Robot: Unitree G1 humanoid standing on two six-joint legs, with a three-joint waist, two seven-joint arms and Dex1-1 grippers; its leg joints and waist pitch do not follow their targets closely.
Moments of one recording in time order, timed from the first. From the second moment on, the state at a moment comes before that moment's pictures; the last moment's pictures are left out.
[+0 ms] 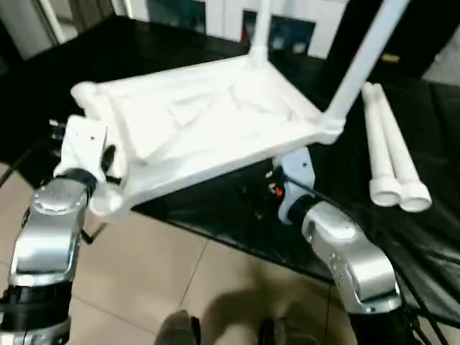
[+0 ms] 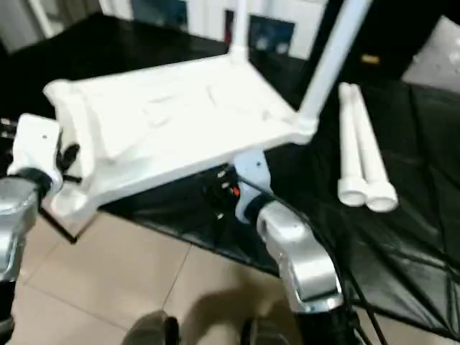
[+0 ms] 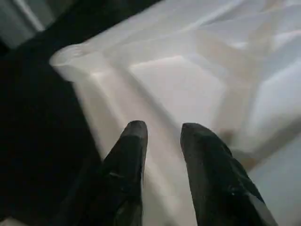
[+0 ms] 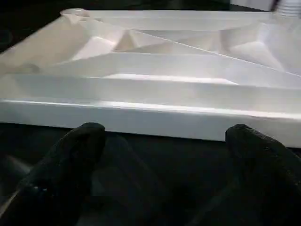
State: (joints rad) left arm -0.32 0.42 0.14 -0.16 0.04 0.72 -0.23; right arm -0.25 -0.09 0.16 -0.22 0.09 0.59 0.33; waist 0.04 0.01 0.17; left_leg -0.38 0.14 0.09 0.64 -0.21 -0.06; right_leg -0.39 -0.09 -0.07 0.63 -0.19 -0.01
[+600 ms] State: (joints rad) left arm -0.36 0.53 0.13 -0.07 0.08 0.75 -0.24; right arm -0.27 -0.11 0.17 -0.20 0.08 0.59 0.32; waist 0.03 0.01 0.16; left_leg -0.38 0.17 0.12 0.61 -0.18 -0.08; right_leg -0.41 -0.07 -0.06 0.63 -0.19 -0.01
